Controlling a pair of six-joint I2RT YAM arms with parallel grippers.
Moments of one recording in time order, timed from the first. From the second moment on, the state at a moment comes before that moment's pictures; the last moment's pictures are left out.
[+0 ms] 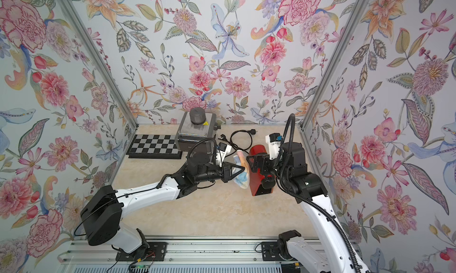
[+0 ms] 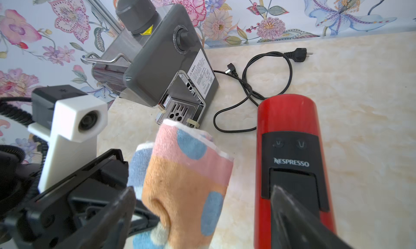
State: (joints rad) left arm -0.89 1.55 1.02 0.39 0.42 -0.71; right arm 0.30 0.92 1.07 -0.68 -0.33 0.28
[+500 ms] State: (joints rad) left arm -0.83 1.52 0.91 0.82 0.62 -0.96; right arm 0.48 0.81 0.93 -0.65 -0.40 0.36
